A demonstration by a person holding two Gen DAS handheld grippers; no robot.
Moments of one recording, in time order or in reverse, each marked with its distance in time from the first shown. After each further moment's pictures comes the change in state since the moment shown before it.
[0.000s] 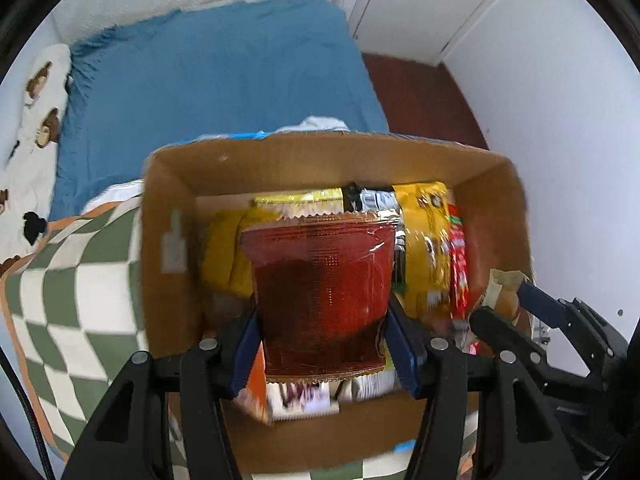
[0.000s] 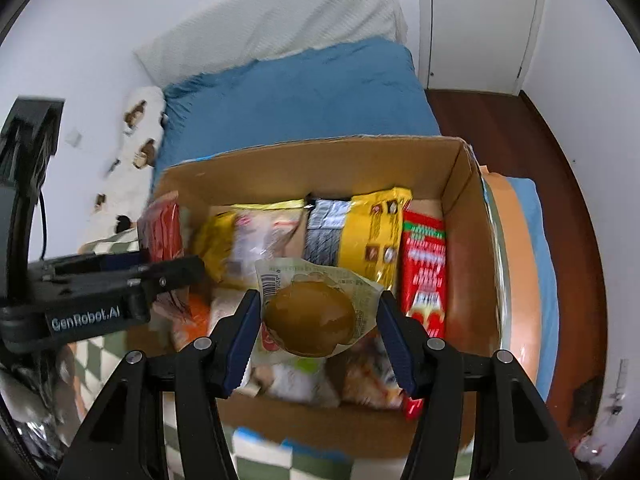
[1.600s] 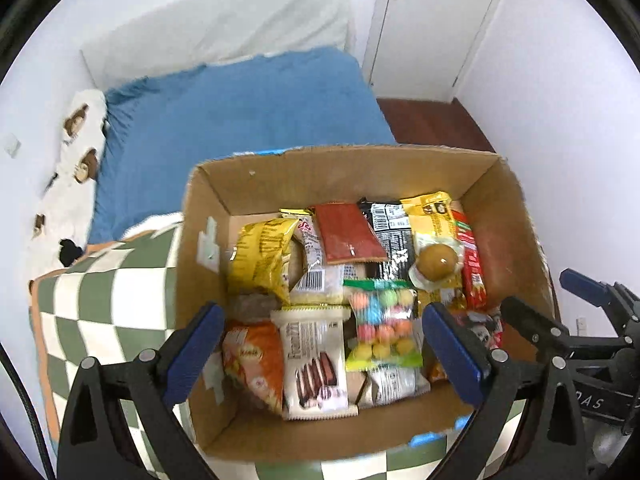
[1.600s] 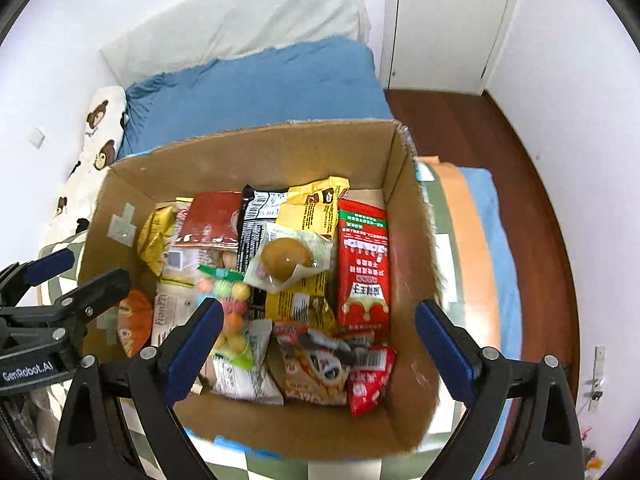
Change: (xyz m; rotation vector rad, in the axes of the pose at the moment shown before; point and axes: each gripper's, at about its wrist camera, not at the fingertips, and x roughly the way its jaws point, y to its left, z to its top) left arm -0.053 -0.027 -0.091 0.055 -0.278 0.158; right arm -0.011 -0.032 -0.030 0.009 -0.049 -0.143
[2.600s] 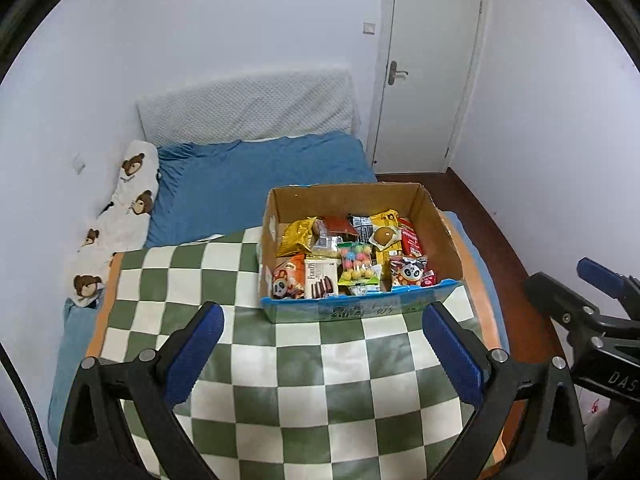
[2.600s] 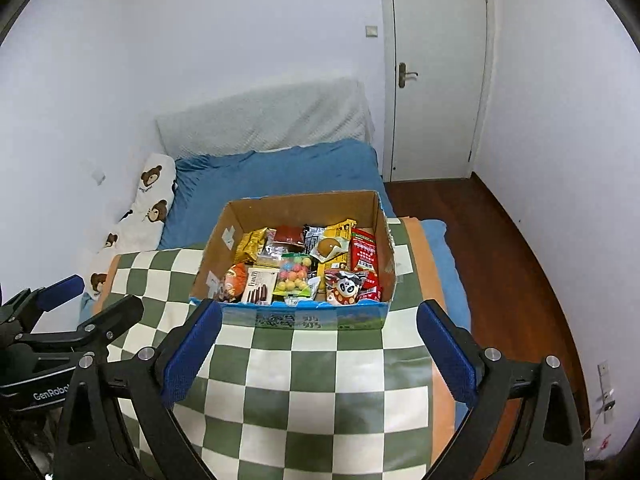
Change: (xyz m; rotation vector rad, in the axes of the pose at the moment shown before) left arm -0.230 -0.017 -0.174 -0.009 -0.316 0.057; right arm -0.268 0.025 -0.183 -0.035 -0.378 0.045
